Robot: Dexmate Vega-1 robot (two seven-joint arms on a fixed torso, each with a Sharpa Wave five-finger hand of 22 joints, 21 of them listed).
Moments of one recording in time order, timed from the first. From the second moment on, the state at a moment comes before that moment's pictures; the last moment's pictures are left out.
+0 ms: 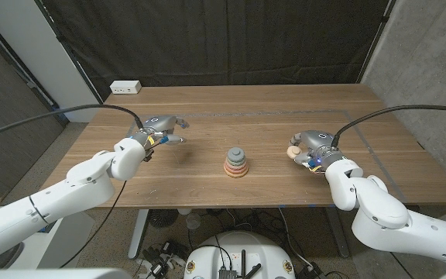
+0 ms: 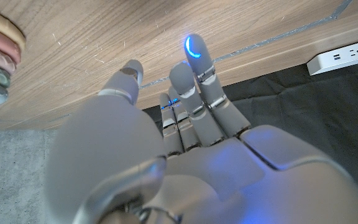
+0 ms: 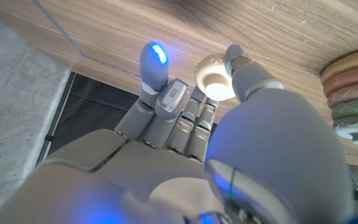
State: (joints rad) left arm 1.09 1.11 0.41 -2.14 0.41 0.44 0.11; left_hand 0.94 -0.02 0.41 -0.16 0.33 0.55 0.00 0.22 0.24 0.57 -0.11 0.21 0.49 1.09 -0.20 1.39 0.69 0.87 -0.11 1.32 0.19; right arm -0.99 -1.14 -0.82 -2.50 -0.65 -1.06 0.03; right_hand 0.91 -0.06 0.64 -0.17 0.22 0.66 -0.17 0.41 0.26 0.74 -0.15 0.23 0.58 1.11 -0.21 1.55 1.23 1.10 -0.20 1.54 0.27
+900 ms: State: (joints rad) left arm 1.13 1.11 0.39 -2.13 0.40 0.43 0.16; left_hand 0.94 -0.02 0.42 -0.16 0.33 0.55 0.00 0.22 0.24 0.58 -0.11 0.21 0.49 1.09 -0.20 1.40 0.70 0.87 -0.11 1.32 0.19; right arm -1.00 -1.09 -0.70 -2.51 -0.72 -0.83 0.17; right_hand 0.91 -0.06 0.64 -0.17 0.22 0.67 -0.15 0.41 0.25 0.75 -0.15 0.22 0.58 1.13 -0.21 1.55 1.23 1.11 -0.21 1.54 0.27
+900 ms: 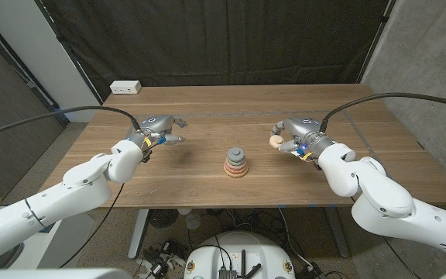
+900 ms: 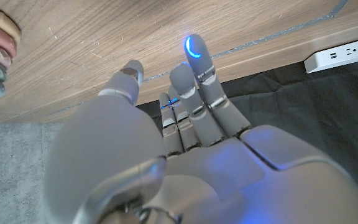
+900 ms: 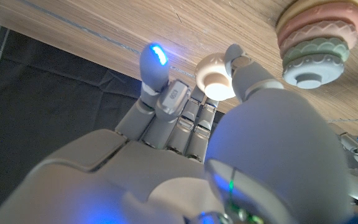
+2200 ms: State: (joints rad) left arm 1.13 1.09 0.39 -2.15 0.39 0.46 0.18; left_hand 0.94 -0.02 0.43 -0.17 0.33 0.56 0.00 0.22 0.24 0.59 -0.12 0.21 0.49 1.09 -0.20 1.40 0.70 0.87 -0.11 1.32 0.19; right arm -0.89 -0.91 -0.64 -2.43 -0.76 -0.48 0.39; right_hand 0.91 -0.07 0.64 -0.17 0.23 0.67 -0.13 0.42 0.25 0.77 -0.14 0.20 0.58 1.14 -0.22 1.55 1.23 1.13 -0.22 1.53 0.27
